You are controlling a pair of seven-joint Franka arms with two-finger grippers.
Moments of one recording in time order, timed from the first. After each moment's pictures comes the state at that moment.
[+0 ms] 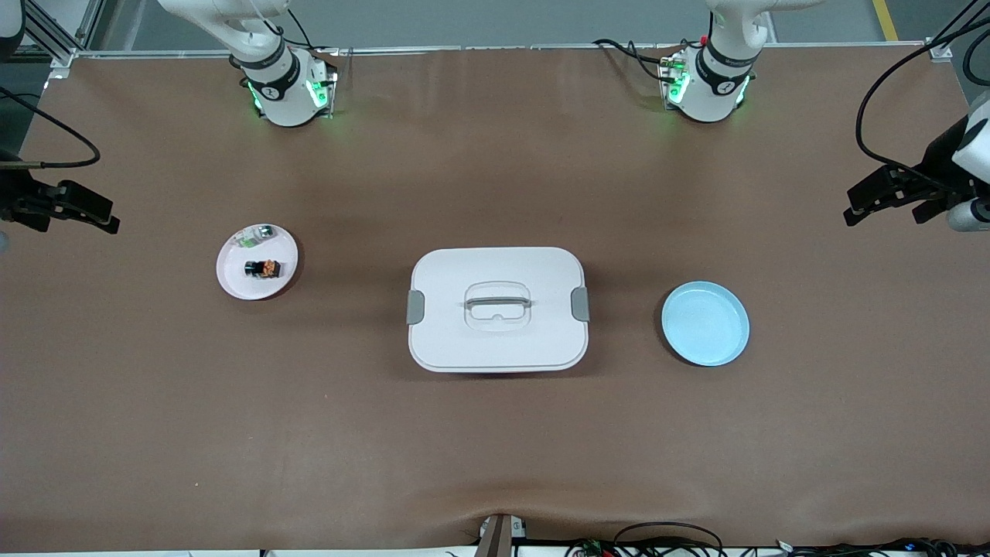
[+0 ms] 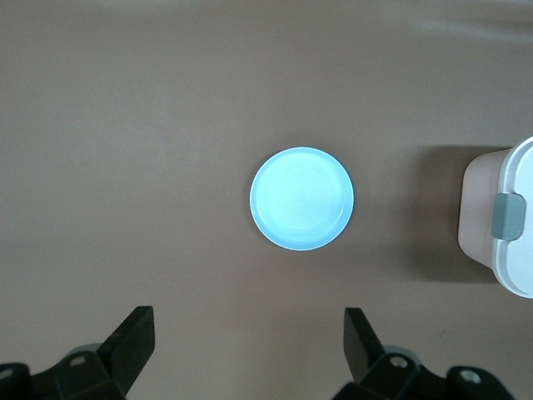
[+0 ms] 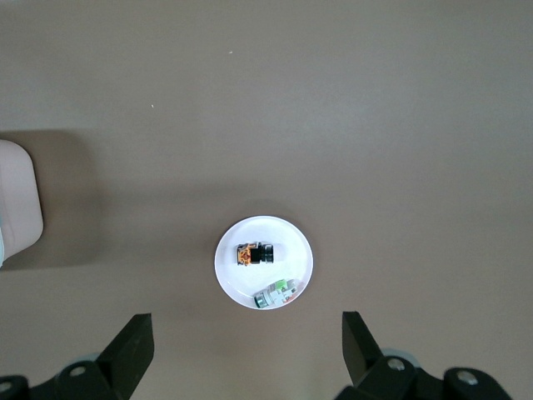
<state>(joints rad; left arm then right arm) 0.05 -0.02 -0.09 -1.62 -0.03 1.66 -0.06 -0.01 0.09 -0.02 -1.44 -0.01 1.50 0.01</state>
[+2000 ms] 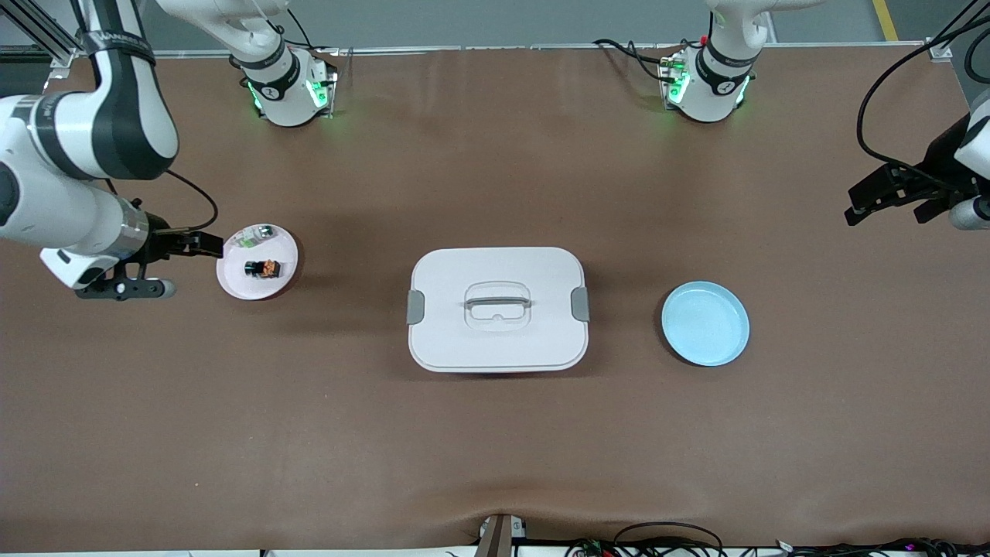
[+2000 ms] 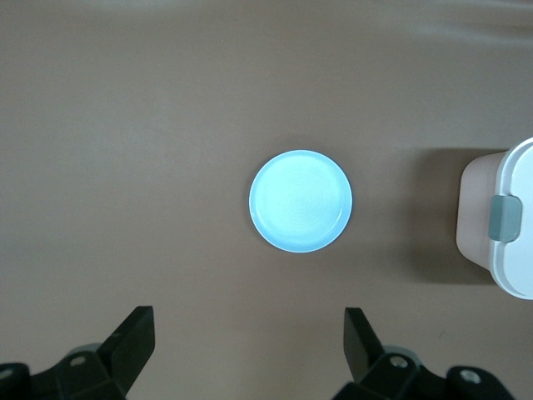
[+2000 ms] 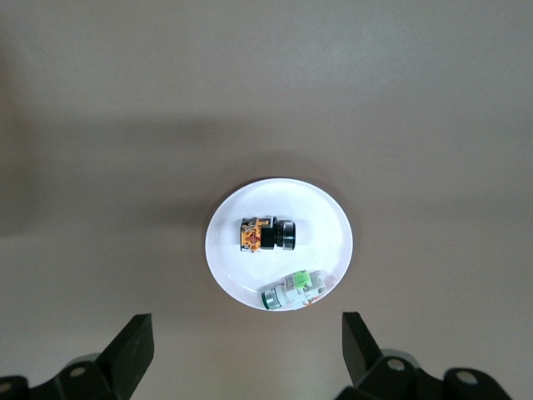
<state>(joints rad) 0.05 -0.02 -0.09 -1.62 -0.03 1.66 -0.06 0.05 0.08 -0.02 -1.97 -0.02 1.86 0.01</state>
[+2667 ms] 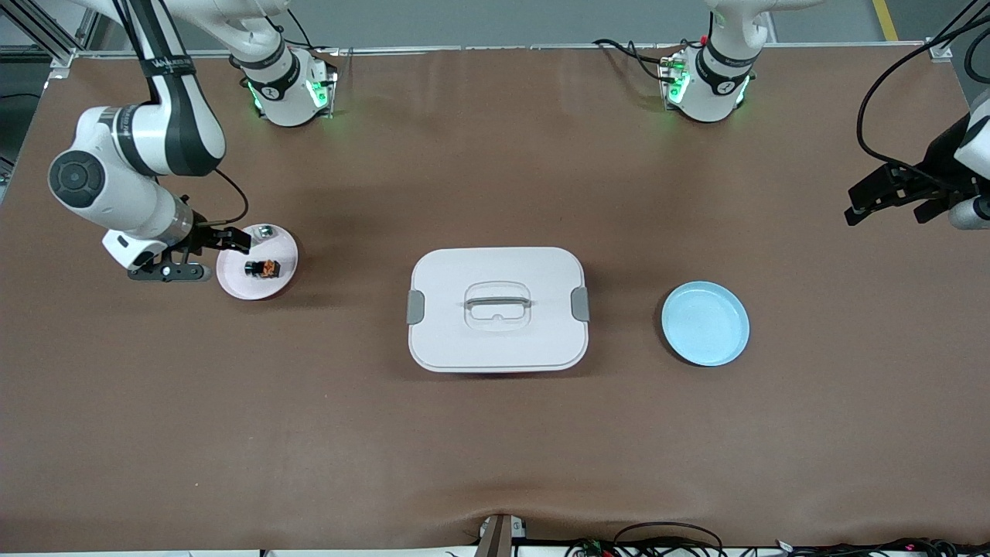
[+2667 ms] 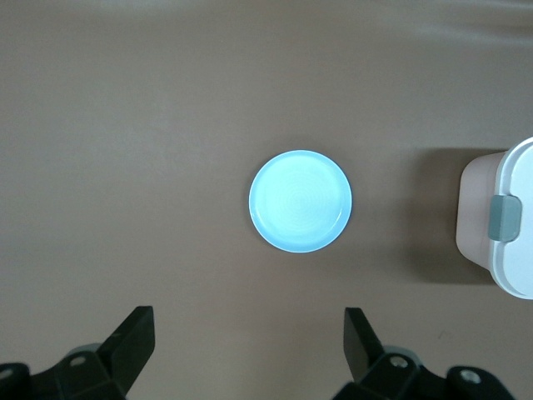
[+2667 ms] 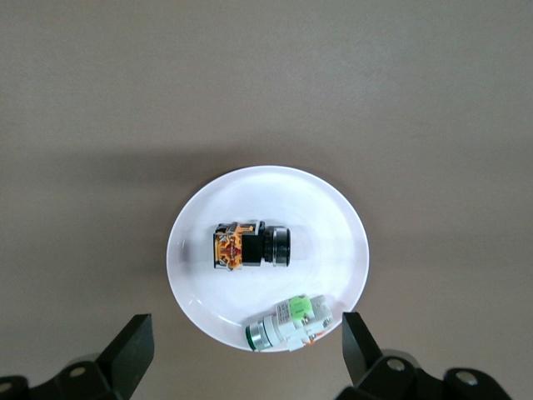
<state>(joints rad) 0.05 -0.02 -0.09 -1.62 -0.03 1.66 -0.06 0.03 0.03 -0.03 -2.32 -0.04 2.23 0.01</state>
